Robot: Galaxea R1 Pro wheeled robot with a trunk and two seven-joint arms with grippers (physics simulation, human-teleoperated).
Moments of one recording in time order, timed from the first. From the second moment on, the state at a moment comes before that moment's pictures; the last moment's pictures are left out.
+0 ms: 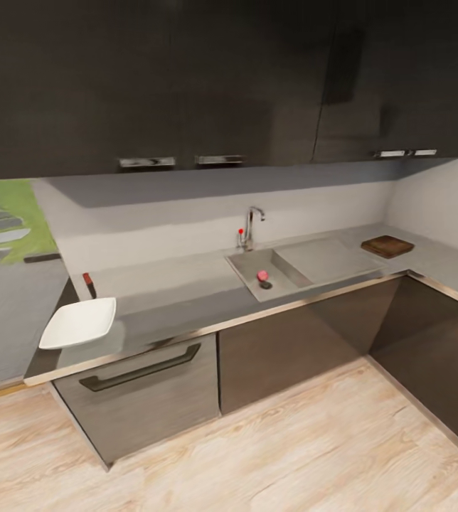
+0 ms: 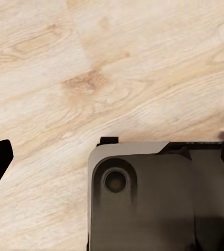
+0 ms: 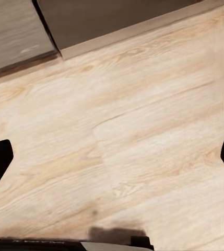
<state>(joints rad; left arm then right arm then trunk) -0.01 0.02 0.01 -0.31 0.01 -0.26 0.00 0.10 -0.06 0.18 -0.61 -0.21 -0.46 0.04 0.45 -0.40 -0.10</state>
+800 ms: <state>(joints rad) -0.01 0.02 0.01 -0.31 0.01 -0.26 -0.01 0.10 -0.06 0.18 -0.61 -0.21 -0.46 0.05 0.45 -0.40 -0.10</state>
